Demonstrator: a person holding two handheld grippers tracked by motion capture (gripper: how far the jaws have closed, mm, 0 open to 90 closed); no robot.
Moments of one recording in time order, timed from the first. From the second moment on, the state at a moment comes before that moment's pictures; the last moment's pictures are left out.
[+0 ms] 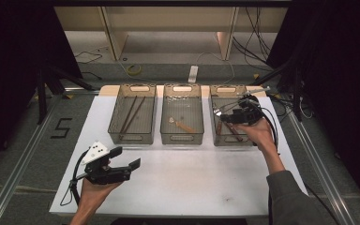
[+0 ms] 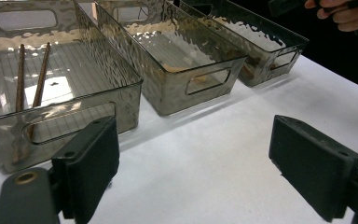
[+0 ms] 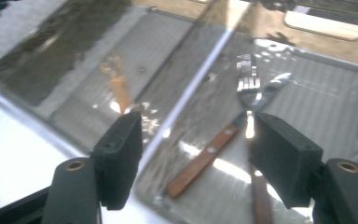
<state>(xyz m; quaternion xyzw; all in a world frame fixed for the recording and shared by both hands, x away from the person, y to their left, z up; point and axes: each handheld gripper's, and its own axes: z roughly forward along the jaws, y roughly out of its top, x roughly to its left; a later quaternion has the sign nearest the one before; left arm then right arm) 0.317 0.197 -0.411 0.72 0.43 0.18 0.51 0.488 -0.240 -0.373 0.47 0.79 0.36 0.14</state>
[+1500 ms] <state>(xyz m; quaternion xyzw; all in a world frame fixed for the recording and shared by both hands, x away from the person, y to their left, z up) 0.316 0.197 -0.411 0.72 0.43 0.17 0.51 0.370 -0.214 -0.399 0.36 0.78 0.49 0.13</state>
